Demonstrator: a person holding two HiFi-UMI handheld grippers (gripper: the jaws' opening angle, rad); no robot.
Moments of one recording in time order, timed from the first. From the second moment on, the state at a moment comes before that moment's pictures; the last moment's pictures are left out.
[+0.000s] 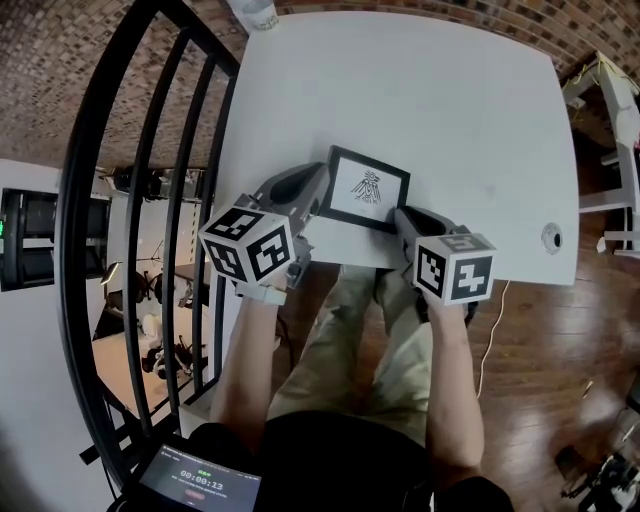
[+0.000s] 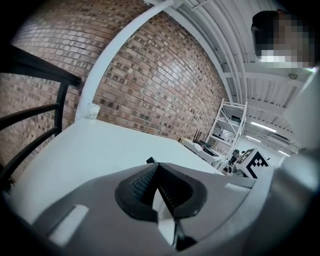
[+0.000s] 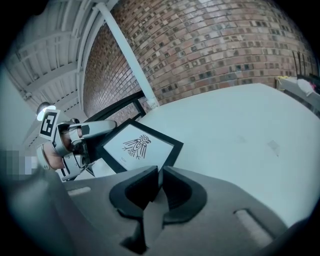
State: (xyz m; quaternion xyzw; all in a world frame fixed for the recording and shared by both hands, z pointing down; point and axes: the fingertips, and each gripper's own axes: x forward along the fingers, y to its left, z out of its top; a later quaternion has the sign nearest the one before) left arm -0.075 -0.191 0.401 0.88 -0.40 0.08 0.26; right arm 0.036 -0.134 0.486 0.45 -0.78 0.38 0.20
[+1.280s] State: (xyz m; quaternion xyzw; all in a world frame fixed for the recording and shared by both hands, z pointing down) left arm -0.057 -0.135 0.411 0.89 -0.39 0.08 0.24; right arm 0.055 -0.111 0.432 0.46 -0.83 0.28 0.13
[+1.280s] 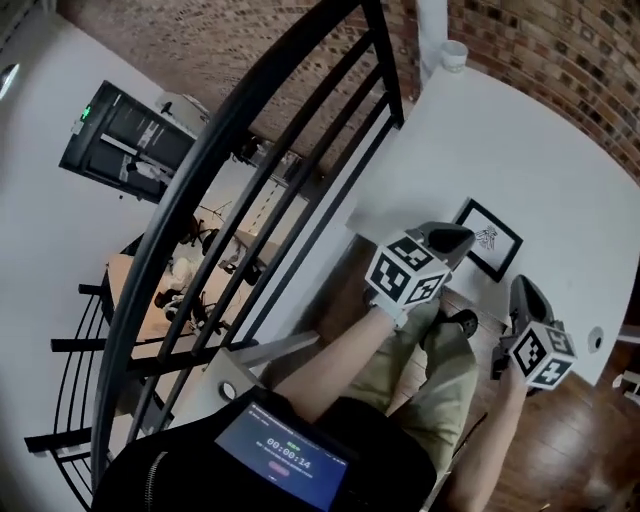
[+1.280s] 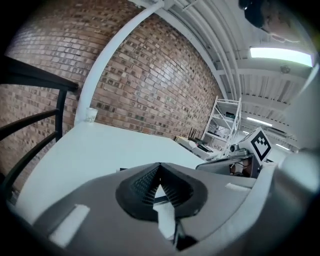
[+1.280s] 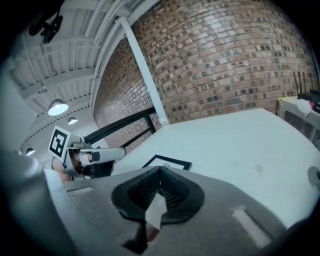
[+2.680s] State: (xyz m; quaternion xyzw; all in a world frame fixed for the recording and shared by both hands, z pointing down) left arm -0.066 0.055 0.222 0.93 -0.36 -0.01 0.11; right arm -0.014 0.077 0.235 0.45 -0.88 0.13 0.03
